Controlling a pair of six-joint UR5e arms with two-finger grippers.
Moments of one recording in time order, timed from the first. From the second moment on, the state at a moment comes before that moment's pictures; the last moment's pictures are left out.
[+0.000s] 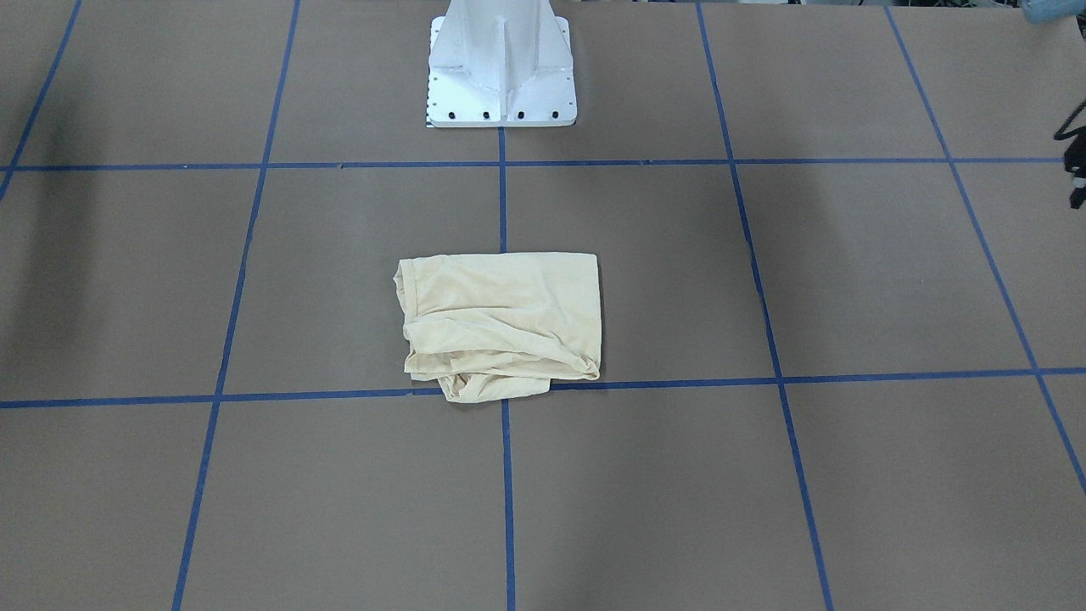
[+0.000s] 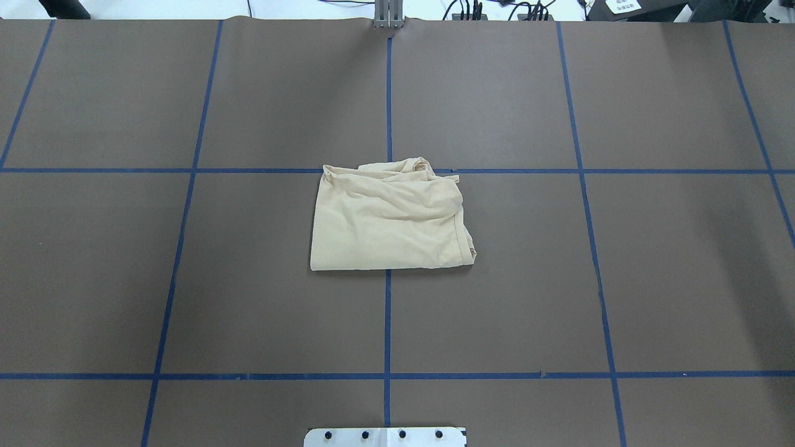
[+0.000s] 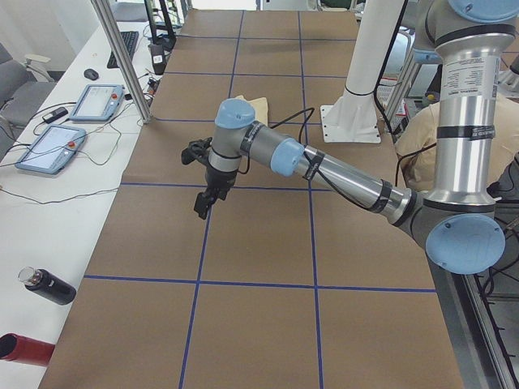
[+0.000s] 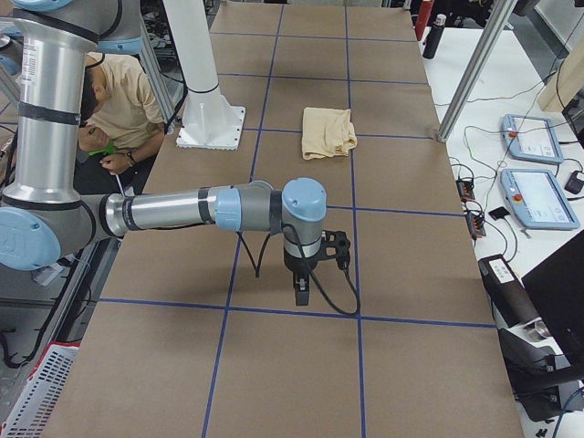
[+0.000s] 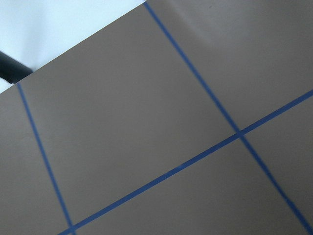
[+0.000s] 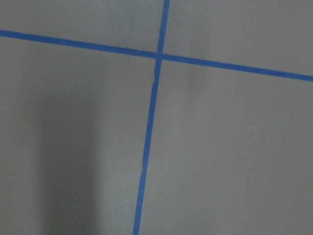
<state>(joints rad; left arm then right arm) -1.48 -1.54 -1.95 -1.61 -2.14 0.15 1.59 -1.77 1.87 -1.72 2.23 -0.12</state>
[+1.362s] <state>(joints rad) -1.65 -1.40 -1.84 -1.53 -2.28 0.19 1.53 -1.83 1.92 -1.62 2.29 0.01</state>
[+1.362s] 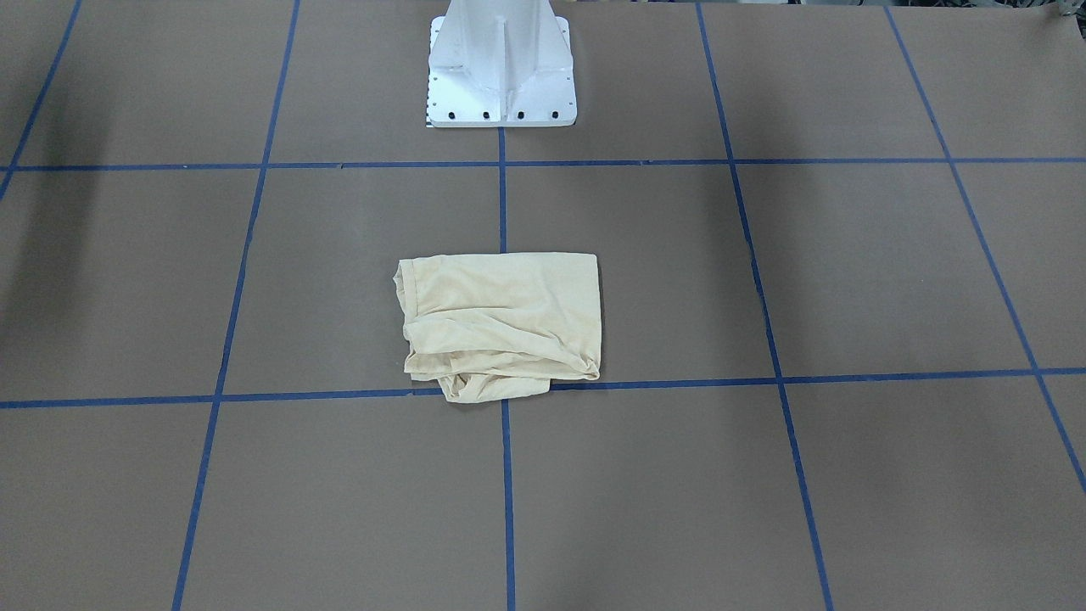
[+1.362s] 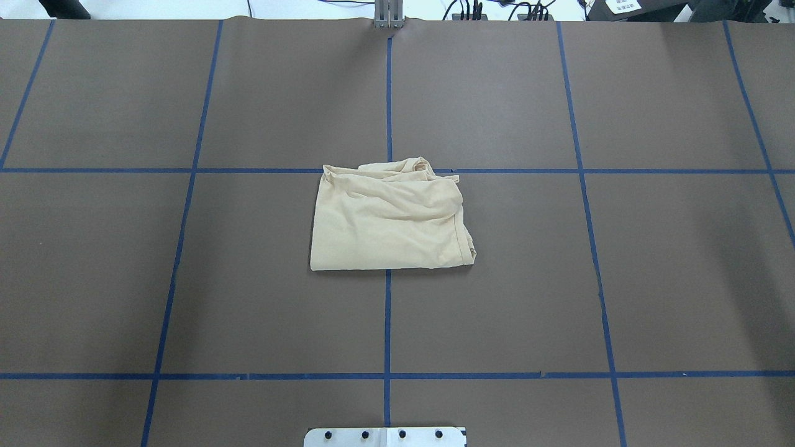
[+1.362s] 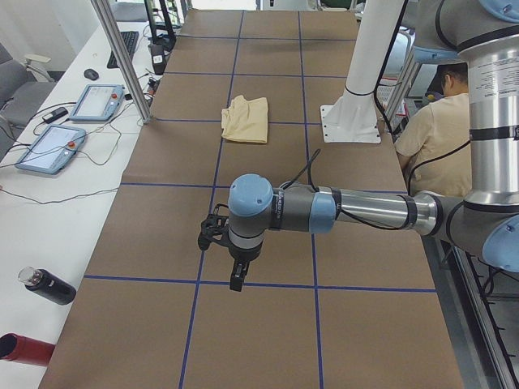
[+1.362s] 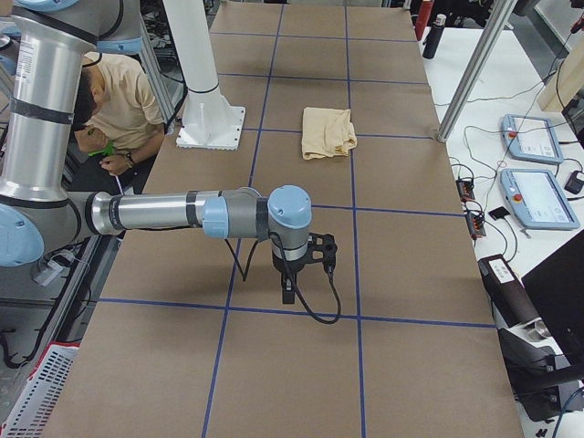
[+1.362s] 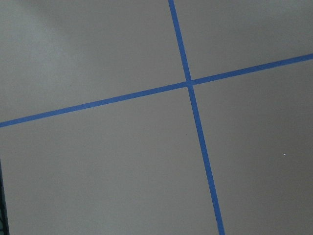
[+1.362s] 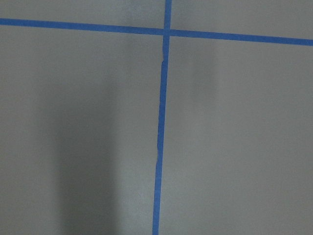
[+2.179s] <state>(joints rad) -1.64 -1.37 -1.82 -1.53 -2.28 0.19 1.53 -1.83 1.91 -1.62 2.28 0.01</state>
